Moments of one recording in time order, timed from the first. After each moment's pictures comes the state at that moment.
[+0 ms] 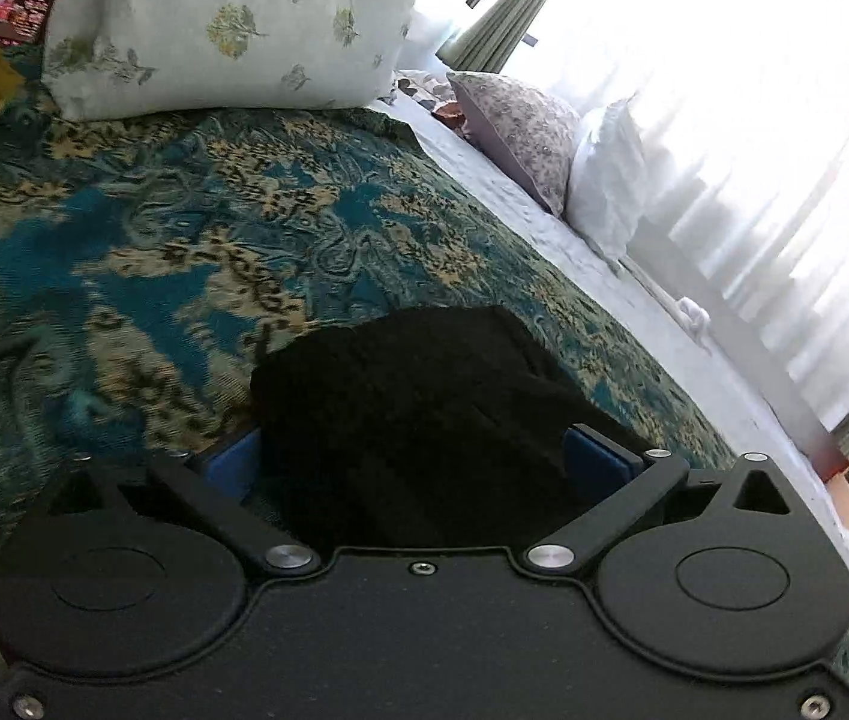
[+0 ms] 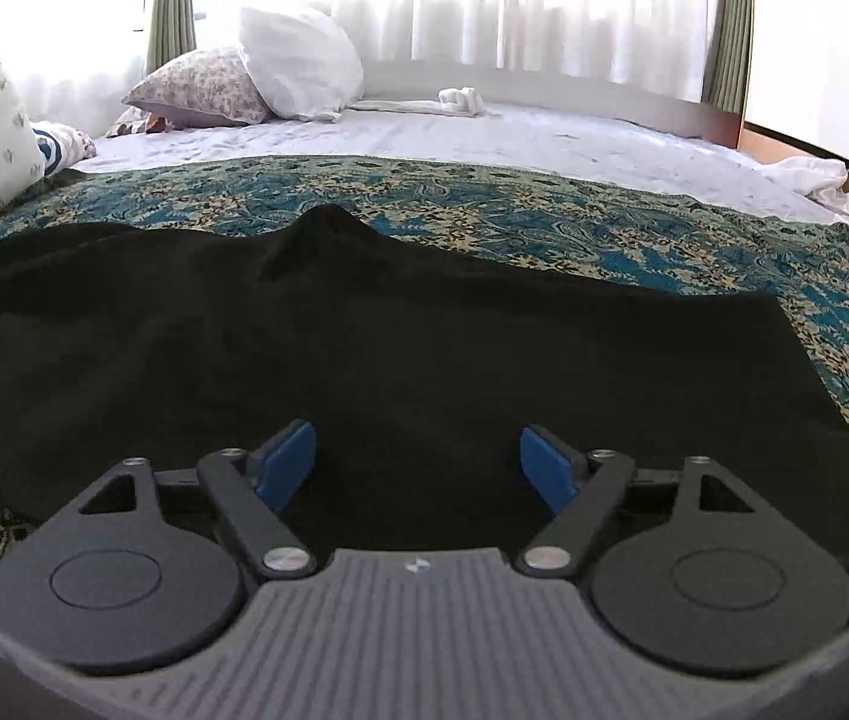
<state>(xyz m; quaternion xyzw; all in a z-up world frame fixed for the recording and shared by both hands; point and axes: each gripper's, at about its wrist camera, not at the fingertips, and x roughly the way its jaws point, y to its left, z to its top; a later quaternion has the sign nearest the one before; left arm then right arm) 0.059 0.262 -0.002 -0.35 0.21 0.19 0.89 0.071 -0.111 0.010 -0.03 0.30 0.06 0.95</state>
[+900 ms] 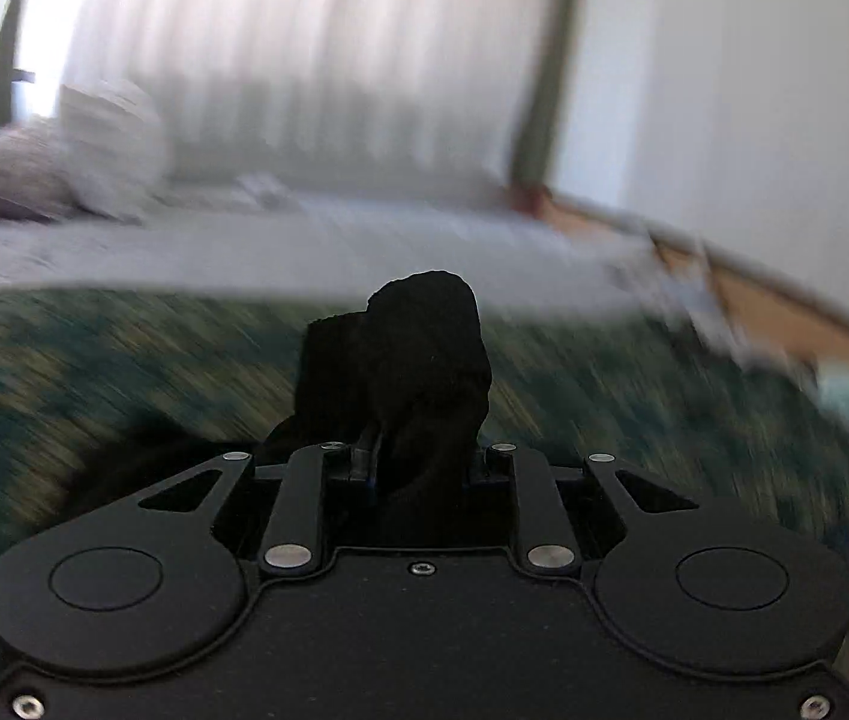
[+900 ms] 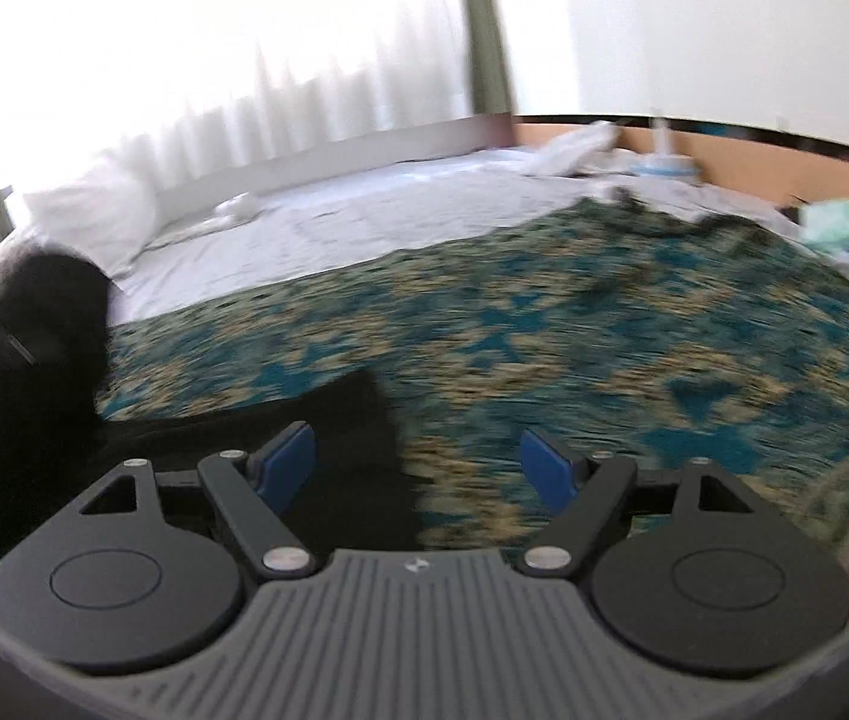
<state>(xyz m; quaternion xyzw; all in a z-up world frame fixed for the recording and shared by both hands) 0.111 -0.145 0.072 -0.04 0.24 -0.16 0.96 0.009 -0.337 0.078 0.13 0.24 -0.12 0.95</state>
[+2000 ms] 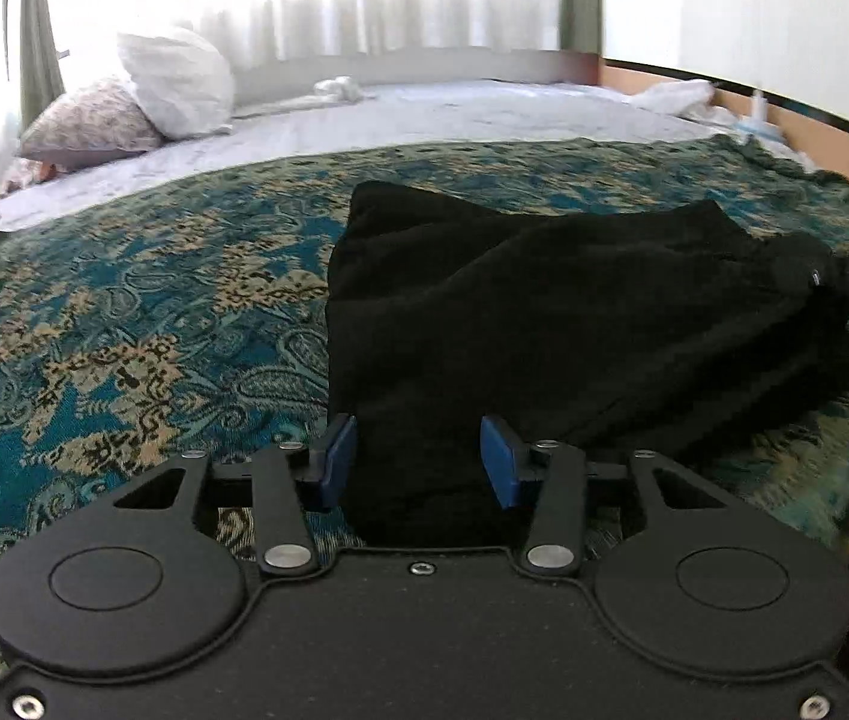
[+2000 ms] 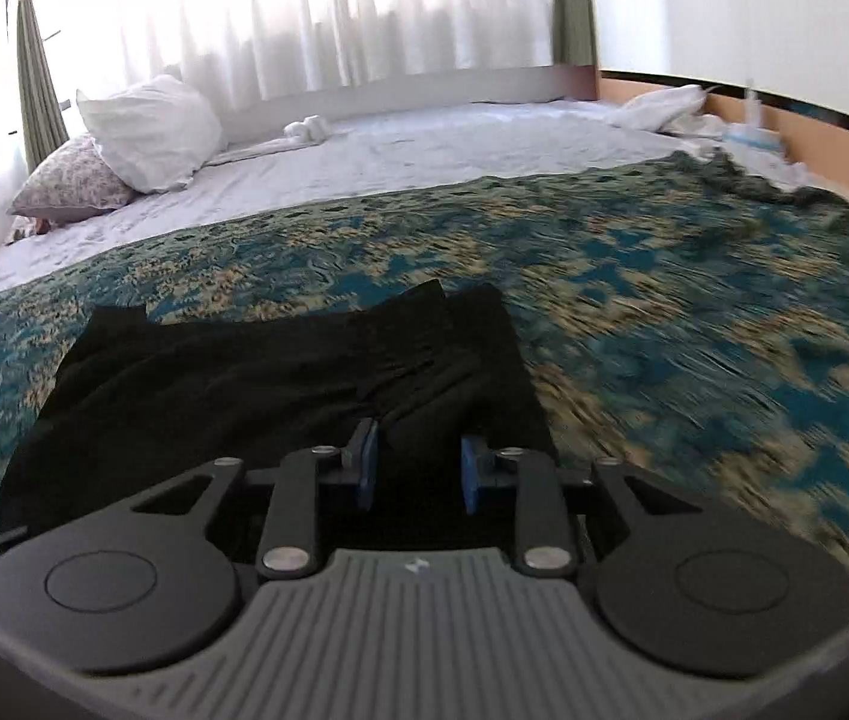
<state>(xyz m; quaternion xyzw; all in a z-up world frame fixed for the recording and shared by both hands) 0.014 -0.034 0.031 0.05 0.32 -0.09 0.94 0.028 -0.273 0.044 0.07 0.30 -0.05 0.95</state>
